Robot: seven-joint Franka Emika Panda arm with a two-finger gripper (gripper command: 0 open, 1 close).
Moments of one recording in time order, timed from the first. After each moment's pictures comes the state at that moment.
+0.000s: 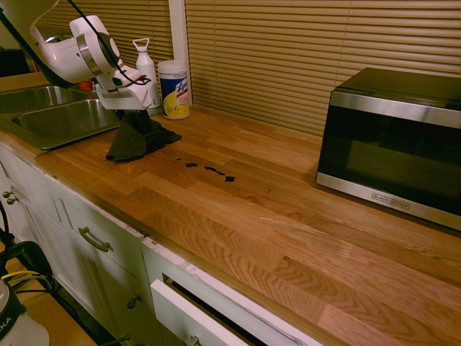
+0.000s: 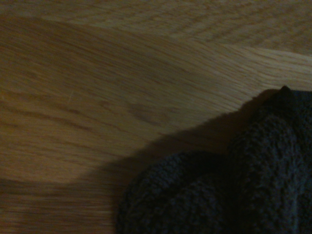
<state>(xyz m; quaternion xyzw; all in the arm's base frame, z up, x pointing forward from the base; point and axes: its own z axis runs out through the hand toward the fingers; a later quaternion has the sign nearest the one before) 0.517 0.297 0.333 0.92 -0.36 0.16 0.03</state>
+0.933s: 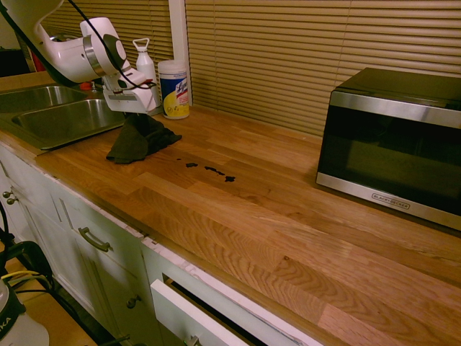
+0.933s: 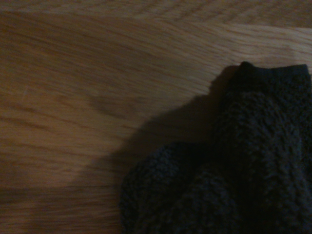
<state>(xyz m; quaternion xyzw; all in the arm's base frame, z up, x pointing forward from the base) 0.529 0.265 0.333 0.91 -0.40 0.13 0.04</state>
